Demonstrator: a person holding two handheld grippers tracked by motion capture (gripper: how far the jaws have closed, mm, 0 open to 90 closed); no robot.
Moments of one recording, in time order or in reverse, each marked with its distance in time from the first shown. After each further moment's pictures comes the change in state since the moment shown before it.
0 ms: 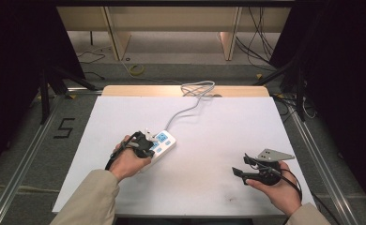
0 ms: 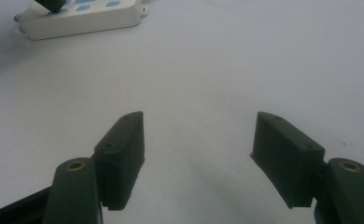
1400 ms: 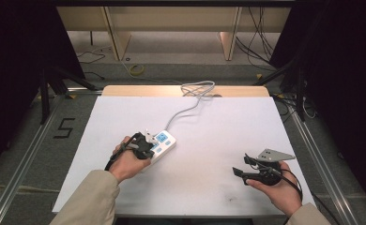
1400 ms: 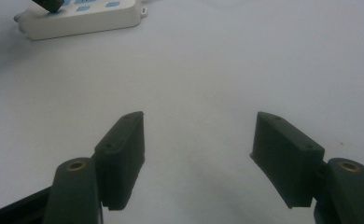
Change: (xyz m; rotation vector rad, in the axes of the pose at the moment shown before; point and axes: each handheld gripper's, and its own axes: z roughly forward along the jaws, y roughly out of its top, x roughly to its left) left arm -0.002 -0.002 -0.002 -0.002 0.018 0.028; right arm 0.000 0.000 -0.001 0.002 -0.003 0.002
